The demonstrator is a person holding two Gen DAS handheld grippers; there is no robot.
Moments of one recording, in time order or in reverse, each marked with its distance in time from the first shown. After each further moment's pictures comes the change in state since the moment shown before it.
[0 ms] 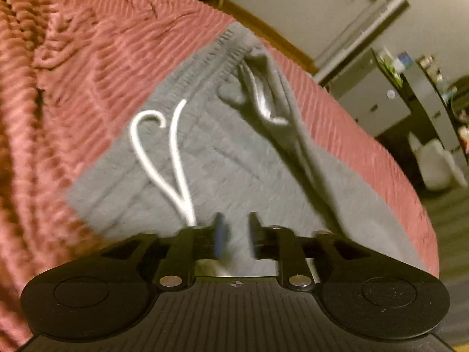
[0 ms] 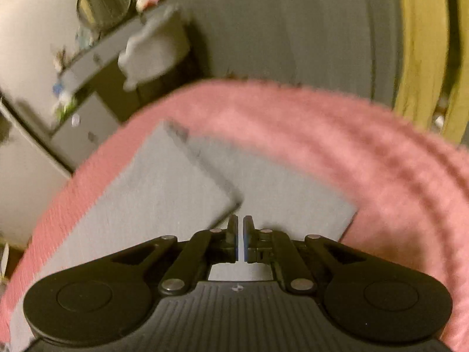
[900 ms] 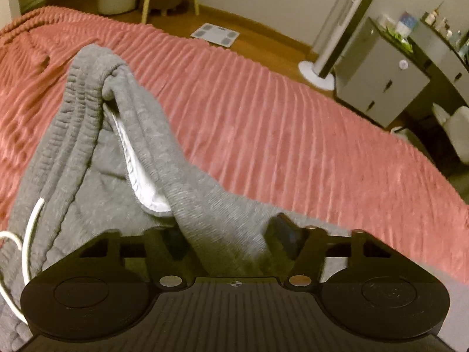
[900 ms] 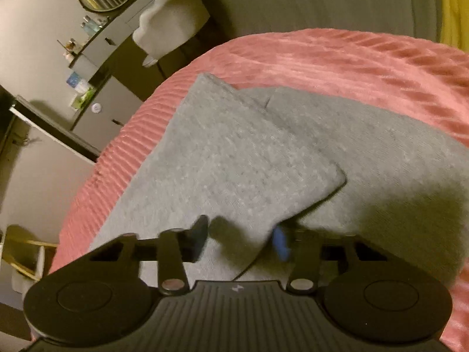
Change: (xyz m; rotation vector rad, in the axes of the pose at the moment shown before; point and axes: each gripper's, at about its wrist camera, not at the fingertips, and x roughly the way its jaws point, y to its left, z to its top) left arm 0.138 -0.117 0.062 0.205 -0.002 0.142; right arm 0.069 0.036 0.014 0.114 0.049 0.101
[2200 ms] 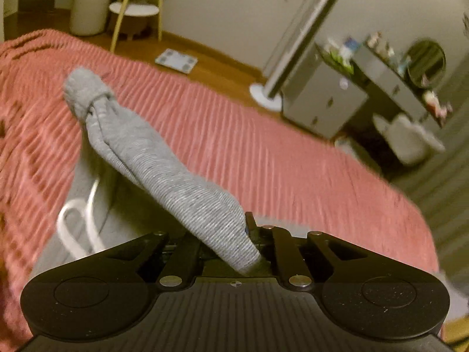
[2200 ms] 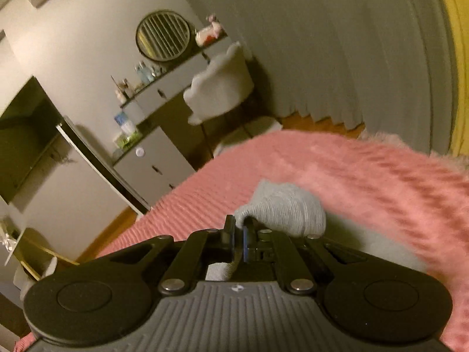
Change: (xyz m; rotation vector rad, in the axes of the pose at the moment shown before) left arm -0.157 0.059 -0.056 0.107 -0.050 -0.226; right arm -0.136 -0.004 0.033 -0.158 -0.244 0.128
